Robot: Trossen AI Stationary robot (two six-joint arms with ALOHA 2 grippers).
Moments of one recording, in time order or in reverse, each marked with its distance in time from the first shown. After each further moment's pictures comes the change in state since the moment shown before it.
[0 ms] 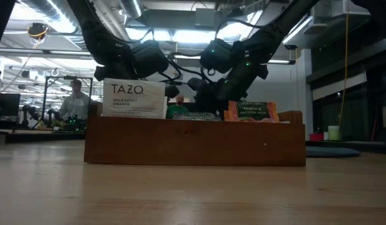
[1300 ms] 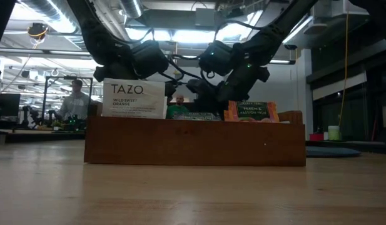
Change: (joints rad) left arm -0.008 0.002 -0.002 0.001 0.079 0.156; right arm 0.027 0.017 -0.011 0.001 -0.064 0.105
